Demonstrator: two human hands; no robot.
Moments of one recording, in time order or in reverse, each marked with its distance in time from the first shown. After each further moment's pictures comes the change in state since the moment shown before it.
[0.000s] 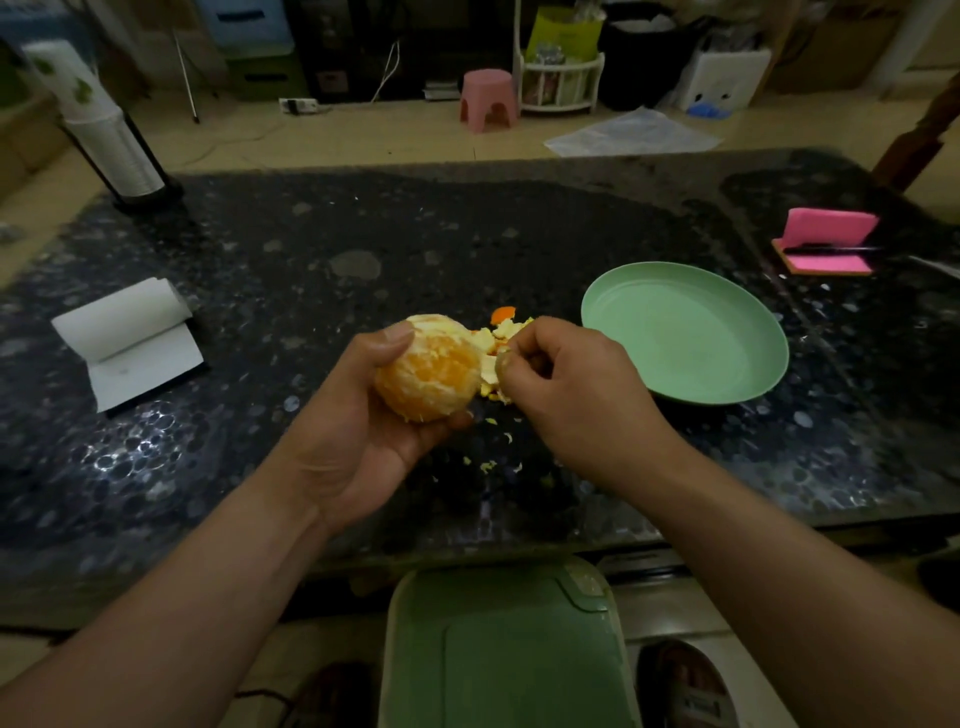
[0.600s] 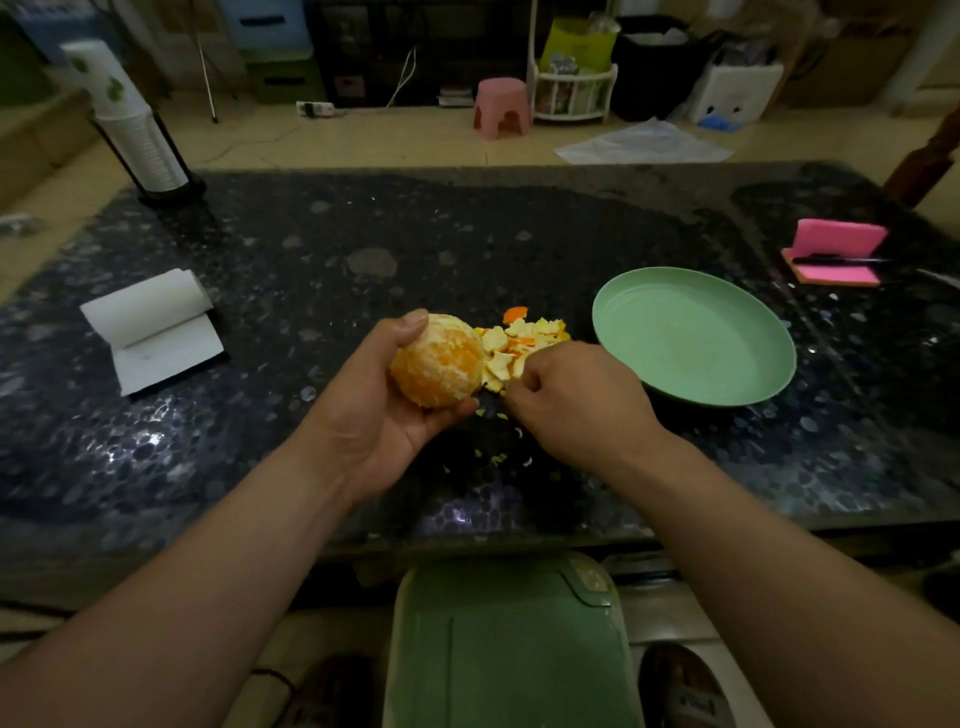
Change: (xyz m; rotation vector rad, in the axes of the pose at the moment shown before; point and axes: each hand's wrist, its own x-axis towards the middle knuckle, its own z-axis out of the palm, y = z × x) left_hand 0.008 0.002 -0.003 -0.021 0.129 -0.021; right_hand 0.011 0.002 0.014 -0.516 -0.157 0.066
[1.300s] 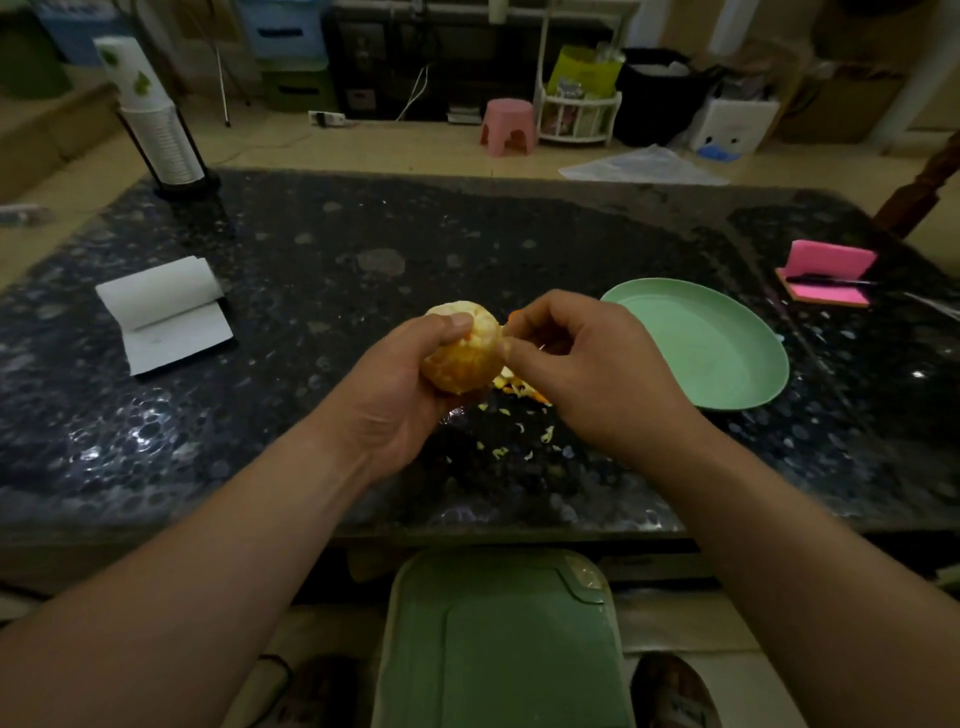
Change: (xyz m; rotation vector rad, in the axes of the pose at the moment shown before) left_hand -0.001 -0.005 0.004 0.166 -0.071 0.105; right_hand -0.020 -0.012 -0.028 0.471 0.172 -0.159
